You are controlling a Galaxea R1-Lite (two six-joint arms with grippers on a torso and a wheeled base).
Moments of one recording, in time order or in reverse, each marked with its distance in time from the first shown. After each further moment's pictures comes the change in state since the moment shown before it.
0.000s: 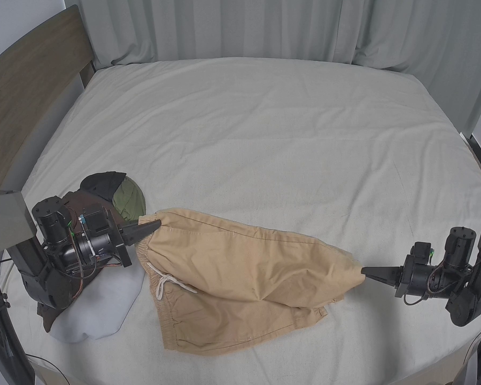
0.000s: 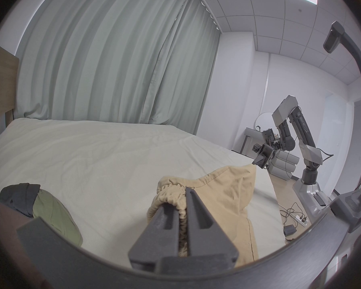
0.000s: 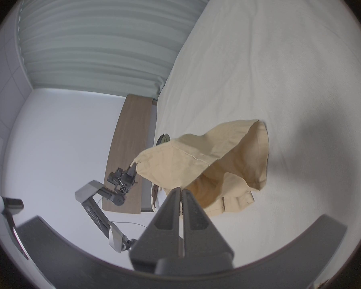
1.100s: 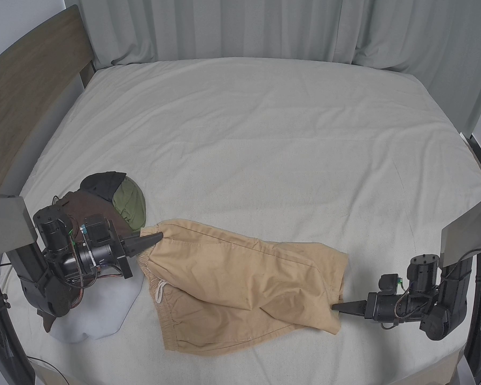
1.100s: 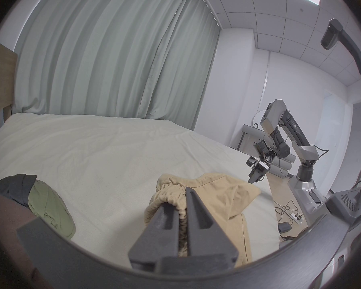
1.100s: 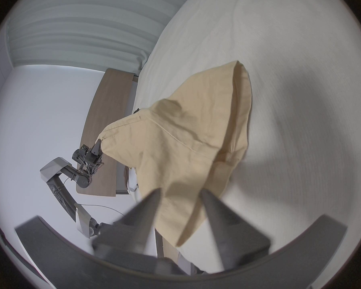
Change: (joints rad) left arm -0.011 -0.001 0.064 0.001 -0.009 0.035; right arm 0.153 0.265 -0.001 -0.001 -0.157 -0.208
